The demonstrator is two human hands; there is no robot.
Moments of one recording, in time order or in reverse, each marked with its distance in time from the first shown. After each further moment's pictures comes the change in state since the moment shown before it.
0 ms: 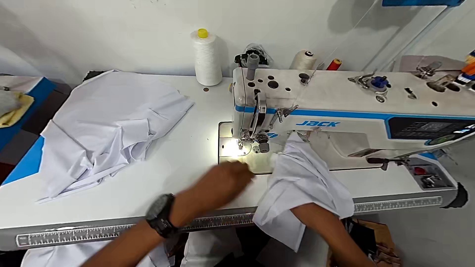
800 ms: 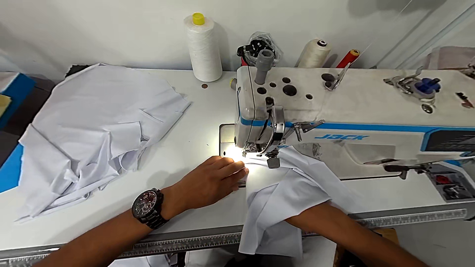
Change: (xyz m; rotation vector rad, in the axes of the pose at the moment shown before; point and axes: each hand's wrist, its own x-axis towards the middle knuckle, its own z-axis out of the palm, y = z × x) left_hand -0.019 -0.074 0.014 0.218 0.004 0.166; right_hand 0.050 -0.027 -0.033 -0.181 -0.223 -0.454
